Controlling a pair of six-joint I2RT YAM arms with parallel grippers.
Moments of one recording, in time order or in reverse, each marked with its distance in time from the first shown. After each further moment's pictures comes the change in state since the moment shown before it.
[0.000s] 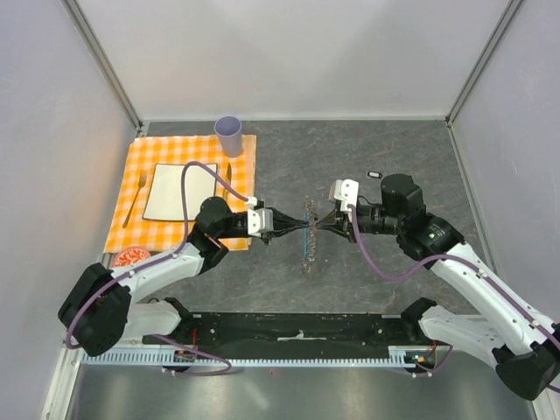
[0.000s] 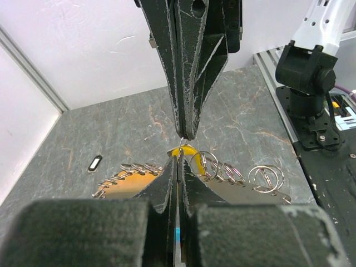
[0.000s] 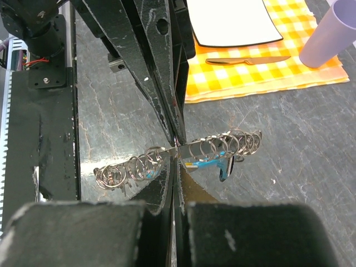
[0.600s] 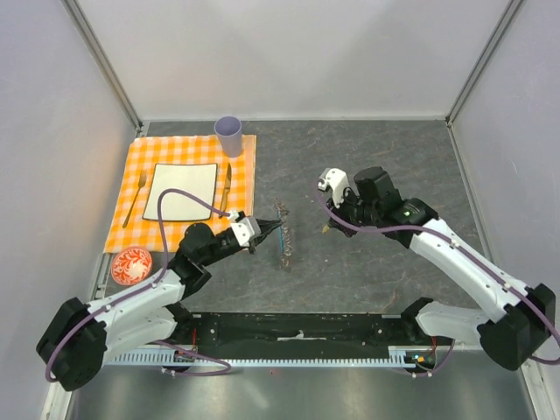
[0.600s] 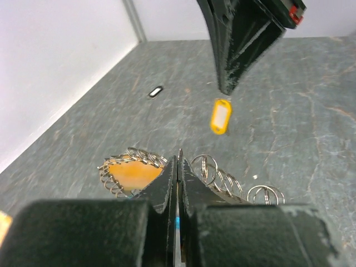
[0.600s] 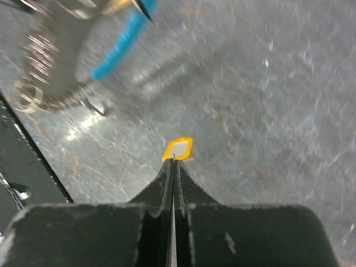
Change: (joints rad) left arm -0.001 -0.250 -0.228 -0.106 -0.419 0.037; right arm 0.000 0.181 0.075 -0.187 0.360 0.146
